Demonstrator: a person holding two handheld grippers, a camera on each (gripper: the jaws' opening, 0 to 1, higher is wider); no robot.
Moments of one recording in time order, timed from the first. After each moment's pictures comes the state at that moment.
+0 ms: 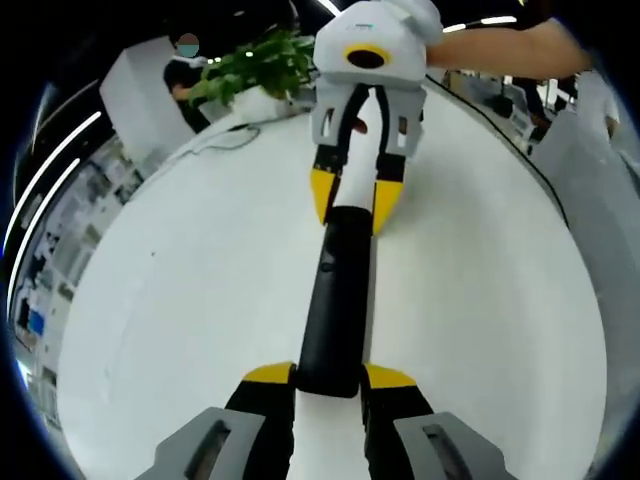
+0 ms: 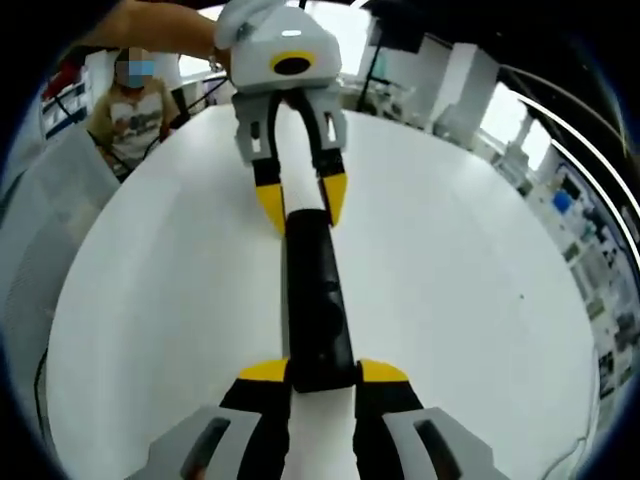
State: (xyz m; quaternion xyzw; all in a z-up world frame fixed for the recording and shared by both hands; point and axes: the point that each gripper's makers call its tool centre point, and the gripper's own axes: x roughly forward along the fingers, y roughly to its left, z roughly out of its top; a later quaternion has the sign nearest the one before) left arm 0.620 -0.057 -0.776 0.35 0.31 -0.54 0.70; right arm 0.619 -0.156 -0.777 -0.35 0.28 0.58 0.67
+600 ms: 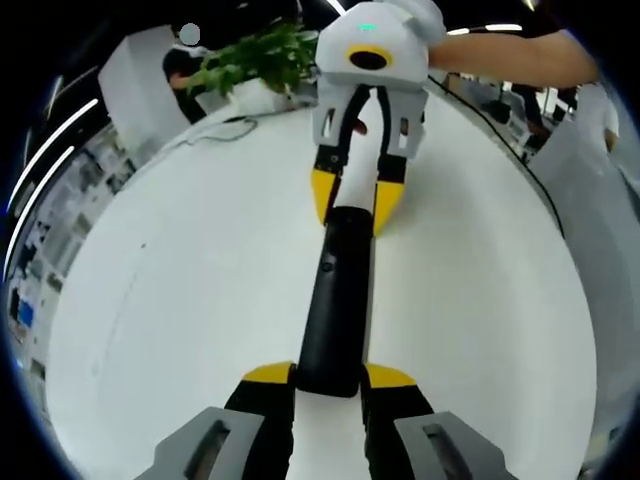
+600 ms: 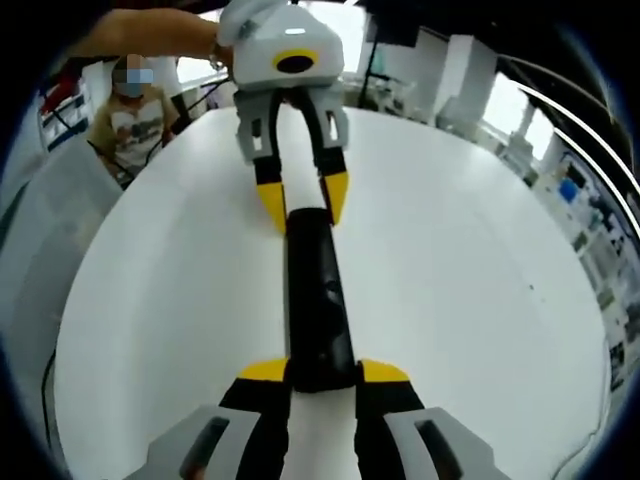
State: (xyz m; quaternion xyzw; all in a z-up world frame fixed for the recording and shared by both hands) left arm 0.622 -0.058 -0.777 0.34 0.33 -0.56 0.68; right arm 0.620 -0.157 -0.780 -0.33 0.31 0.60 0.66
